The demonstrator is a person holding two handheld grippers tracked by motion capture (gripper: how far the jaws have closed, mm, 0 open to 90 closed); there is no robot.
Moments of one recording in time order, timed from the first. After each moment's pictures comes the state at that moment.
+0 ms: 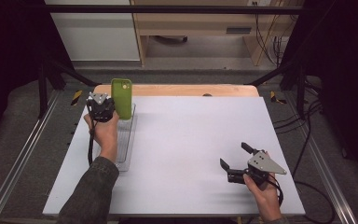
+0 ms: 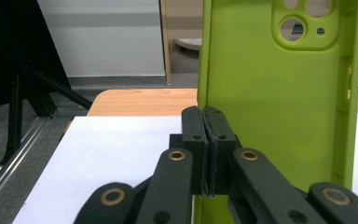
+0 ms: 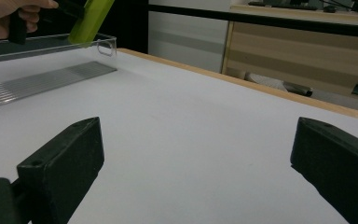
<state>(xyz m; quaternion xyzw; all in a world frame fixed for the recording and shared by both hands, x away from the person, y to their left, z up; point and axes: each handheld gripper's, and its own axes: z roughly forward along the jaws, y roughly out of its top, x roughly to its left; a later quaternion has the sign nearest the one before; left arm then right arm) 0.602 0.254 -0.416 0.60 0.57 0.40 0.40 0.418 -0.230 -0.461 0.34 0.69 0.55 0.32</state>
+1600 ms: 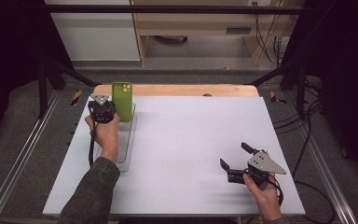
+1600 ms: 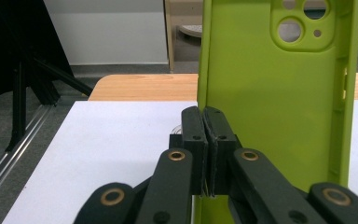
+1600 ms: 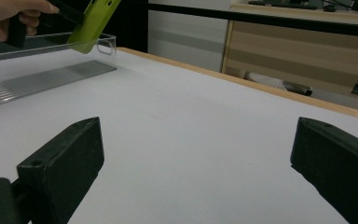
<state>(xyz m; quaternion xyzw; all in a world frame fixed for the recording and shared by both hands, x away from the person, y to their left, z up) 0.604 0.253 -0.423 0.60 0.59 0.39 0.38 0.418 -0.230 -0.461 0.34 0.69 0.55 0.32</state>
